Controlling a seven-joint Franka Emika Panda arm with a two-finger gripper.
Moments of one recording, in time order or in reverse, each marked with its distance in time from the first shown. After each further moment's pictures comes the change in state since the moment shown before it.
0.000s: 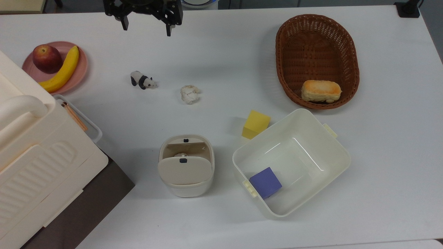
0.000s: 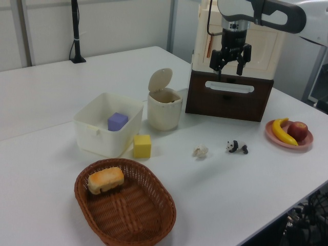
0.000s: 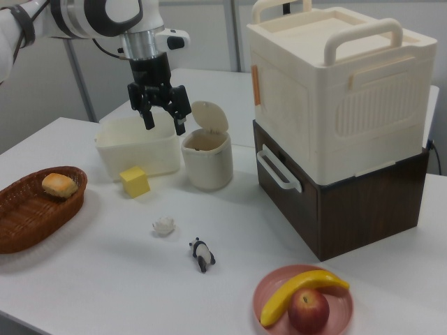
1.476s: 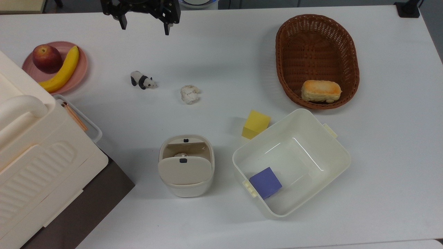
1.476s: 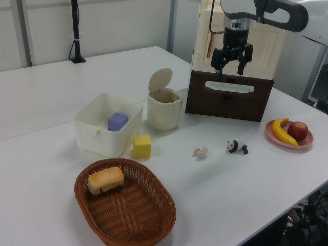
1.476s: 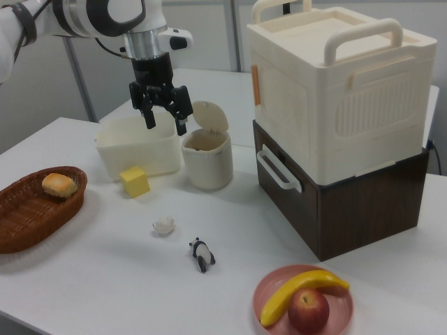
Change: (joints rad) arm -0.014 -0.003 -0.002 0.001 0.022 0.000 -0.008
